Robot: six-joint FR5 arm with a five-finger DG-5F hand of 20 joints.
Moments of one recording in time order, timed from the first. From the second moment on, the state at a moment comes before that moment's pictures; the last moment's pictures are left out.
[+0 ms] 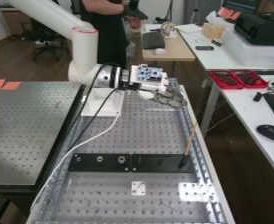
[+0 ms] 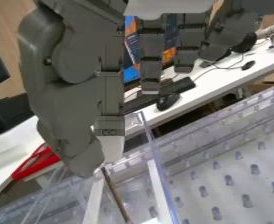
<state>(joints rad) 1.80 -2.14 -1.66 -2.67 -1.33 -0.33</state>
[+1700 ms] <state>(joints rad) 1.76 -1.93 -1.73 -2.66 -1.39 -0.43</state>
